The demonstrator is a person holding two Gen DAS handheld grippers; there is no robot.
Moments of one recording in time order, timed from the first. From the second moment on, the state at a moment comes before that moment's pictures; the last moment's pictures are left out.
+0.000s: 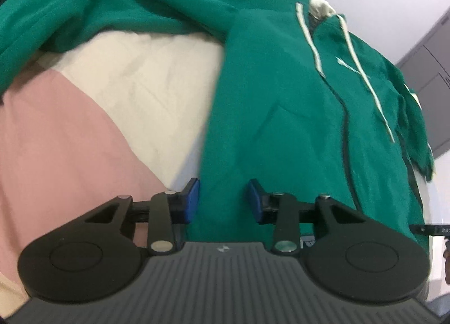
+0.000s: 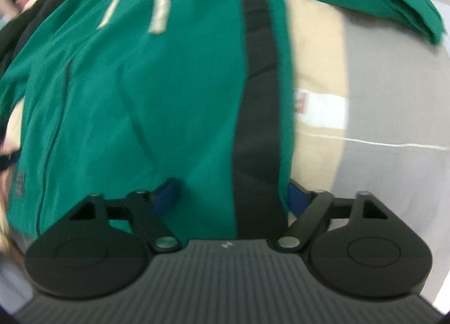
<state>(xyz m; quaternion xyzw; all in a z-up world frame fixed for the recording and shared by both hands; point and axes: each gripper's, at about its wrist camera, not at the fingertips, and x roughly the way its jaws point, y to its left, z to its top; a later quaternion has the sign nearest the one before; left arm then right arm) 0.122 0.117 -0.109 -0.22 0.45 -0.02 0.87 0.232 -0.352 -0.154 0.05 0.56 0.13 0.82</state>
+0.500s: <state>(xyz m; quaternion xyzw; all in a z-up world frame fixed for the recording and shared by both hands) 0.052 0.102 -0.043 -0.17 0.44 -0.03 0.88 0.187 -0.318 -0.057 -0.08 0.47 0.19 0.86</state>
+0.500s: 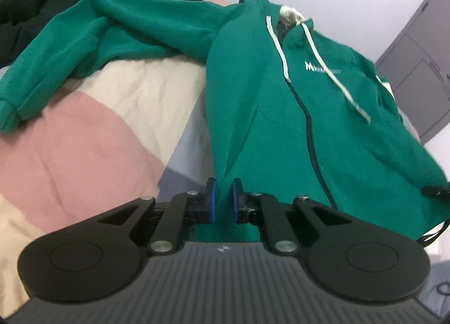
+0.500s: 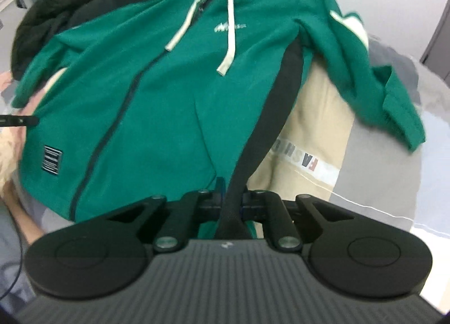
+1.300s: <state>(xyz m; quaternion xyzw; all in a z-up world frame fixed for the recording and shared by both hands) 0.054 -0.046 0.082 0.00 0.39 -0.03 0.92 0.206 -0.419 -0.026 0.10 0.36 0.07 0.92</state>
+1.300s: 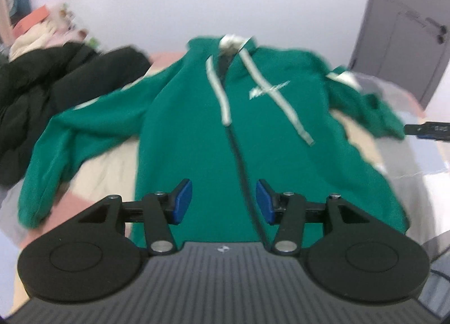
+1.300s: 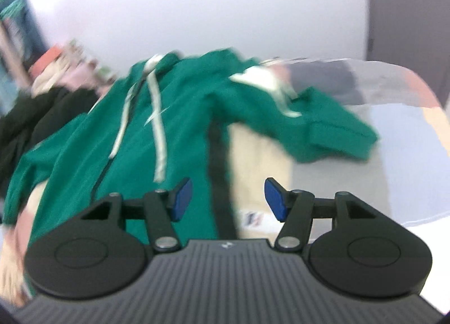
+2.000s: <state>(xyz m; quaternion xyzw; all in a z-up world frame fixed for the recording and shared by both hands) 0.125 -0.015 -0.067 -0.09 0.36 -0.07 0.93 0.275 -0.508 -0.092 0.04 0.32 0.02 0.95</state>
